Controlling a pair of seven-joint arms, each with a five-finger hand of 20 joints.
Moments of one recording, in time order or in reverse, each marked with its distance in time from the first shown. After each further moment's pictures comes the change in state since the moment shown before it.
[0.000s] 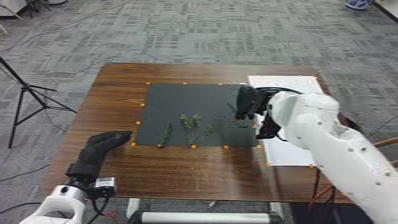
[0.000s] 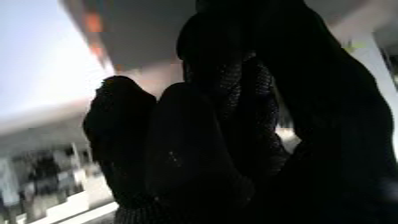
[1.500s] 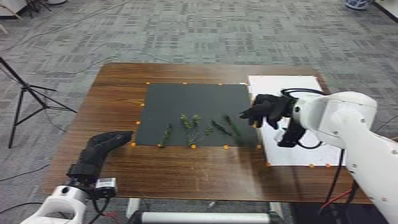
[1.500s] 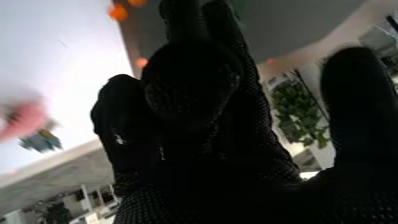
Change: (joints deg) left arm 0.1 -0.1 0.2 -0.3 0.1 -0.1 0.0; right arm -9.1 3.4 15.0 -3.9 10.1 -10.1 -2.5
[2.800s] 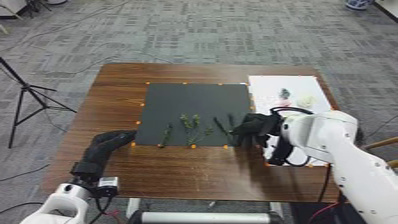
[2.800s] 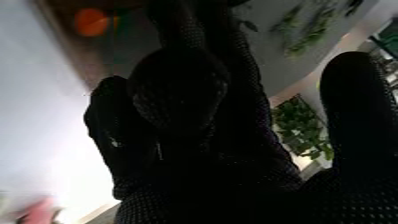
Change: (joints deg) left arm -1.4 -0.3 0.7 0.4 0.1 -1.9 -0.5; right arm -4.3 -3.3 -1.6 1.6 3.4 0.7 -0.7
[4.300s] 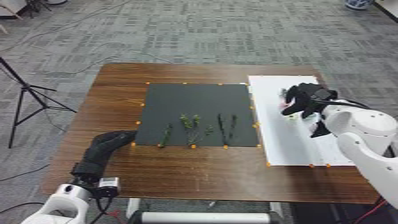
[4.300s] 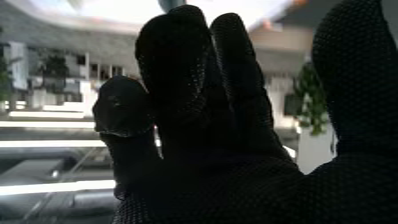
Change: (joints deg) left arm 0.2 -0.2 0.0 -0.1 0.0 0.0 0.1; right arm 1.4 17.5 -3.2 7.4 -35.8 26.3 -17.9
